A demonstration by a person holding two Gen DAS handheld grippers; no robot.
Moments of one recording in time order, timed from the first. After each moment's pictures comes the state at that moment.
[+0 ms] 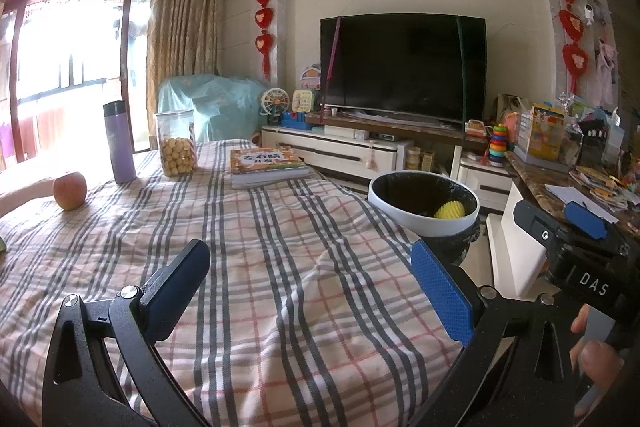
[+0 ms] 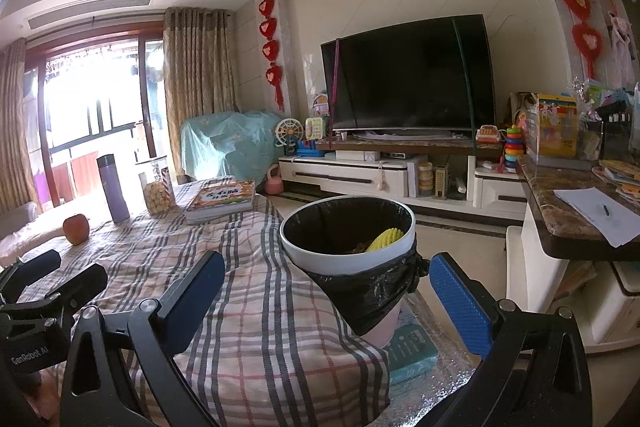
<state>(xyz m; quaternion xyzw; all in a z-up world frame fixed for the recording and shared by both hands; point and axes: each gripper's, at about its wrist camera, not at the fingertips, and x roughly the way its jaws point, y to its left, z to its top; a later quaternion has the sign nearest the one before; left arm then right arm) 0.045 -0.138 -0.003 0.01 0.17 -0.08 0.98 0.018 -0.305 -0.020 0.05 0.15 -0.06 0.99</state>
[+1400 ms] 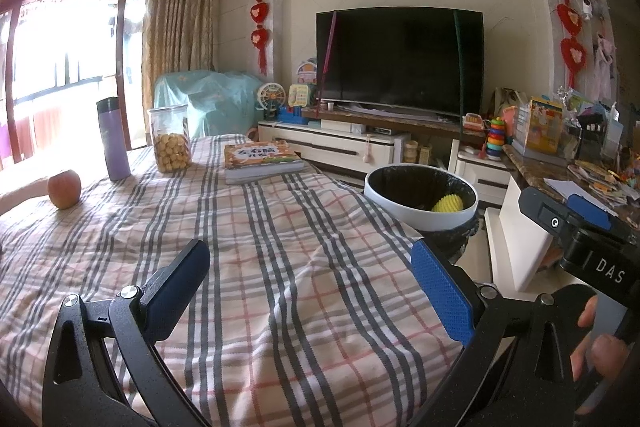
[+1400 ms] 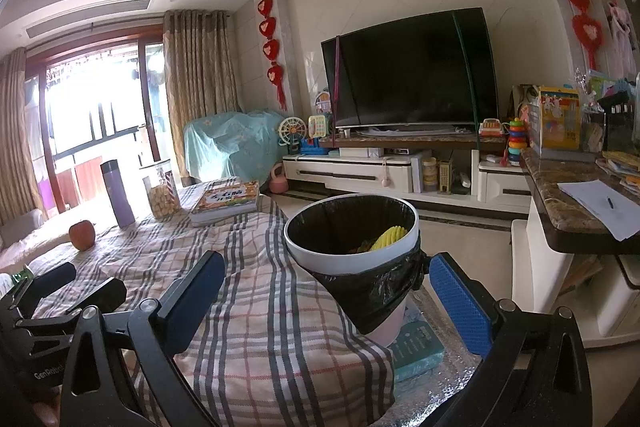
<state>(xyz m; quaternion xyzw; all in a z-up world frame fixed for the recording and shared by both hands) 0.052 -0.141 -0.011 0.02 0.18 -0.09 0.98 0.017 -0.297 -0.017 0.05 0.15 -0.05 0.99</state>
